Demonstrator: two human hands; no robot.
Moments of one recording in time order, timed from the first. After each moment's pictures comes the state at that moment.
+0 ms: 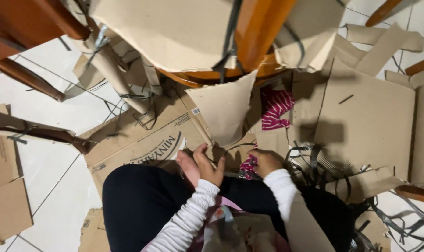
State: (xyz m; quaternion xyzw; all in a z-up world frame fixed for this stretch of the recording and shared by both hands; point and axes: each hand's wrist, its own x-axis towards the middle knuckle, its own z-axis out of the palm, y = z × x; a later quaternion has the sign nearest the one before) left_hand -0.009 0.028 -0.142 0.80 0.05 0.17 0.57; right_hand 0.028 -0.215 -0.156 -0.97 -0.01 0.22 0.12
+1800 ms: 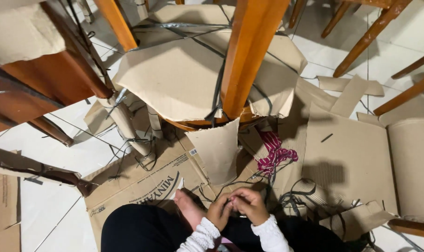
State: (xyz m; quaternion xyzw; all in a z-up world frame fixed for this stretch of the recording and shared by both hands) left_hand -0.024 0.013 -0.107 0.72 -0.21 0.02 0.66; right_hand -0.020 -0.149 -0.054 -0.66 -0.05 0.06 0.75
